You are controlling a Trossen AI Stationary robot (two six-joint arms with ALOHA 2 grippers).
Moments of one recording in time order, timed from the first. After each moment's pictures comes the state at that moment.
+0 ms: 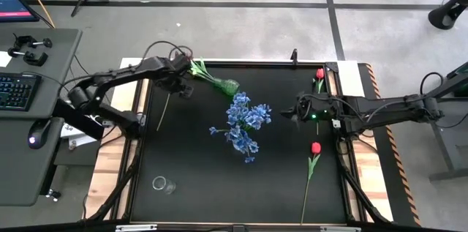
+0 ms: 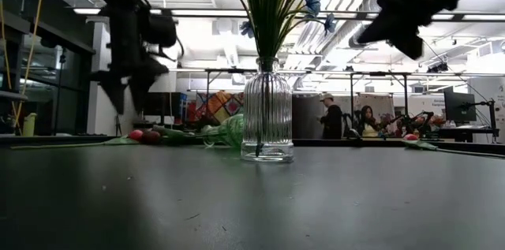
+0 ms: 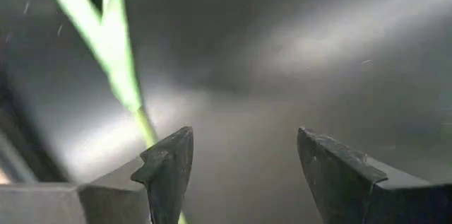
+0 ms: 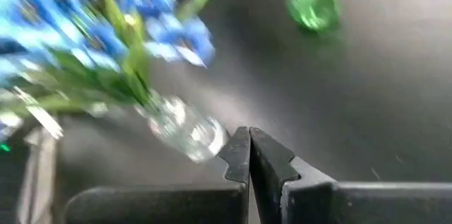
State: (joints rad) left arm 0.71 1.40 0.93 -0.93 -0.04 -0.43; right arm -0.01 0.82 0.58 -0.28 0.16 0.67
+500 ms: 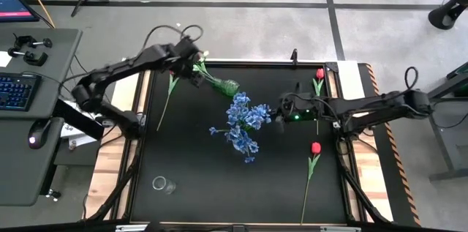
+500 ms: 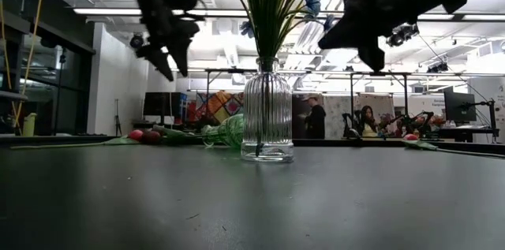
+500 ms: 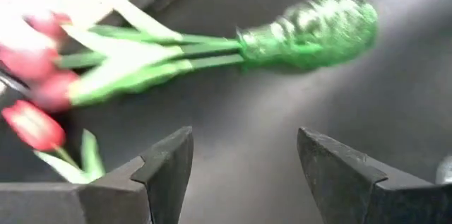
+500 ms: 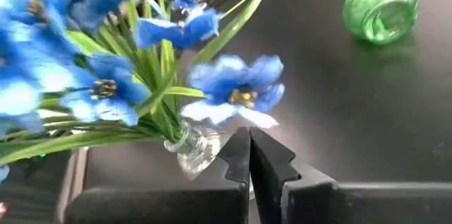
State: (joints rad) left arm 0.65 1.48 1.25 -0.90 -0.04 -0.23; right arm -0.05 1.11 0.58 0.08 0.04 0.68
